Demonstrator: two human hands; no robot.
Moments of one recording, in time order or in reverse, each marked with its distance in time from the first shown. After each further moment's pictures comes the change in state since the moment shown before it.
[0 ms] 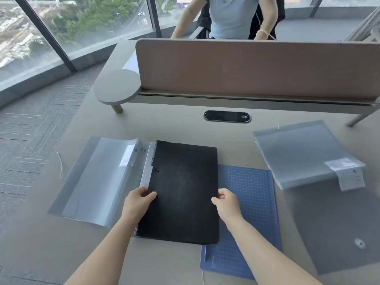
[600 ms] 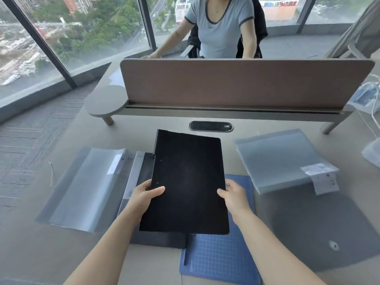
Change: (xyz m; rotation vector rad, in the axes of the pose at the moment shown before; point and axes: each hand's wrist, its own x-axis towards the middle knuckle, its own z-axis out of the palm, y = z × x) left_hand -0.045 0.075 0.044 -0.525 -0.279 -0.010; right_hand -0.012 -0.021 -0.101 0.316 -0.014 -0.103
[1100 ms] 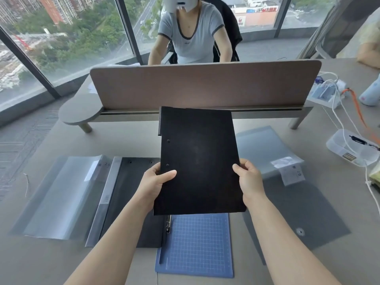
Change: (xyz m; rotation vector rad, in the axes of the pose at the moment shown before) left_hand -0.028 0.038 0.118 0.016 -0.137 0.141; right_hand -0.003 -0.036 -0.108 0.228 0.215 -0.088
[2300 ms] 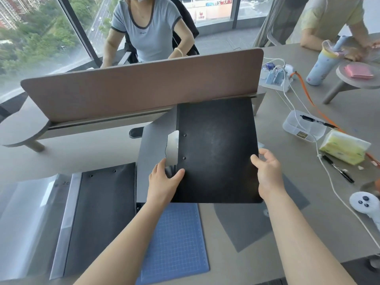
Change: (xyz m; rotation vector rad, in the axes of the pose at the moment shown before) left_hand 0.033 -0.041 0.111 0.717 0.095 0.143; right_hand 0.013 -0.009 -0.131 0.150 0.247 -0.102
